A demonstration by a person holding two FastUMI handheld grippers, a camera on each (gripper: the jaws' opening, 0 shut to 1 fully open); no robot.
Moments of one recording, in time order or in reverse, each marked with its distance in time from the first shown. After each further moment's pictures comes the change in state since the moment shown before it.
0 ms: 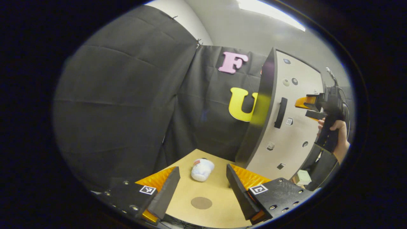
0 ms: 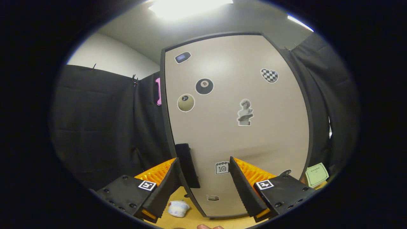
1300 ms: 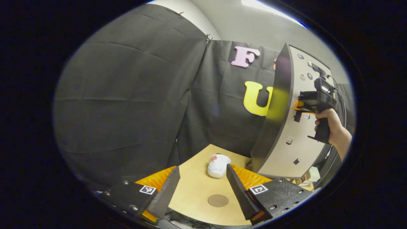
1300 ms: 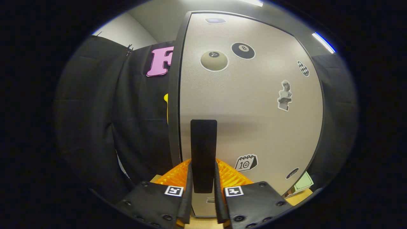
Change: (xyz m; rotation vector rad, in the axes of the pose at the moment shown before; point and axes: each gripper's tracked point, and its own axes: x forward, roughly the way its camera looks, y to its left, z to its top) left arm 0.017 0.046 -0.015 0.026 0.056 0.056; right arm 0.069 0.021 -0.055 -0.170 0.152 -0.206
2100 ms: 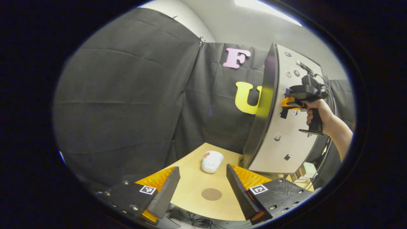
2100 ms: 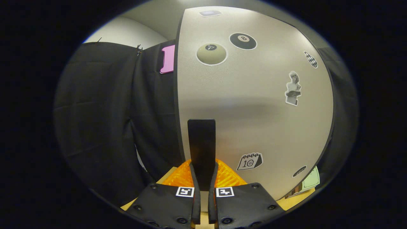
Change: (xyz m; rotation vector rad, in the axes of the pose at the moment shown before) left arm -0.034 -0.041 0.002 0.044 -0.017 -0.041; right arm -0.013 -0.002 -0.004 -0.003 0.066 0.201
